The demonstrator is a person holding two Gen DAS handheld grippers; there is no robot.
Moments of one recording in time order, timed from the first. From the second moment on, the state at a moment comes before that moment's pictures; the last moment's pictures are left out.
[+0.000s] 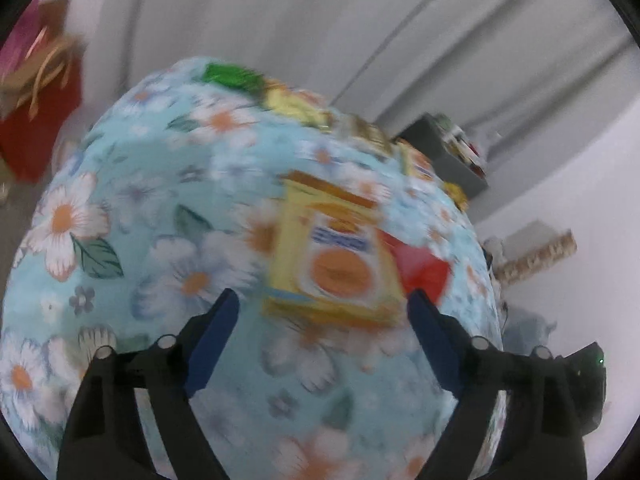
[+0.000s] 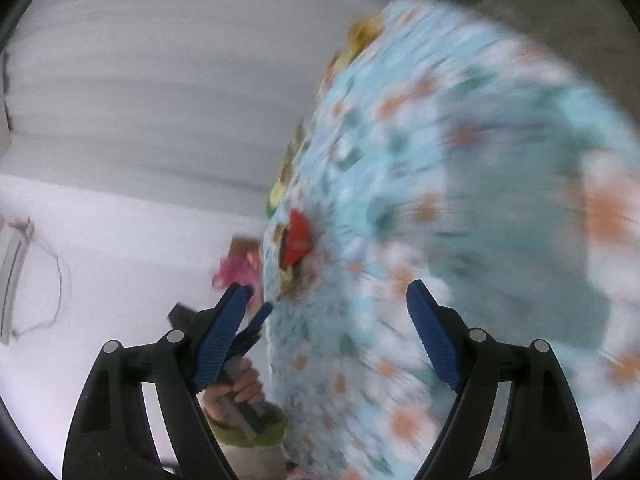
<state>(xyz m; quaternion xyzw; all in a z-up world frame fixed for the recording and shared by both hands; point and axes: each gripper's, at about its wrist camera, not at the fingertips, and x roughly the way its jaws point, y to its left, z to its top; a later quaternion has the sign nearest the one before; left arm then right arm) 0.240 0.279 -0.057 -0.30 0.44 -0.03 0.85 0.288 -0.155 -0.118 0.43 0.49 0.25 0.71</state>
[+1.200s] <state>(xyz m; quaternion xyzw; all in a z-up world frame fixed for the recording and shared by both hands) 0.160 0.124 -0.054 -0.11 0.47 -0.19 0.86 0.230 -0.178 -0.139 0.43 0.50 0.16 0.74</state>
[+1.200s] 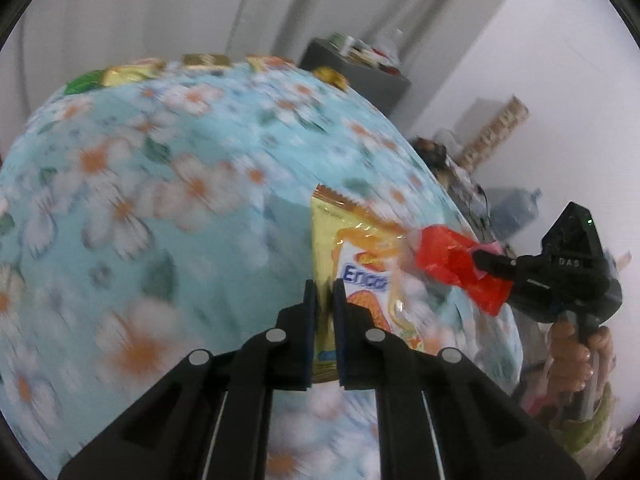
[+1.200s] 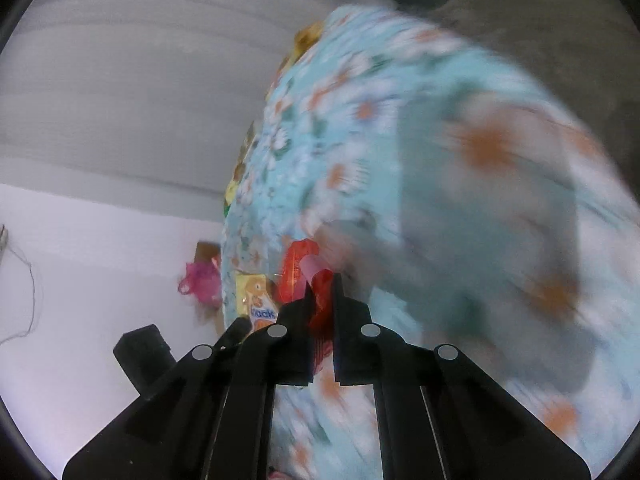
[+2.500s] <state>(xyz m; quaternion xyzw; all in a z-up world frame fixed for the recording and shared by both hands) 0.125 0.054 -0.076 0.10 0.43 -0.12 0.89 0.189 -0.185 -0.165 0.43 0.50 0.13 0.75</state>
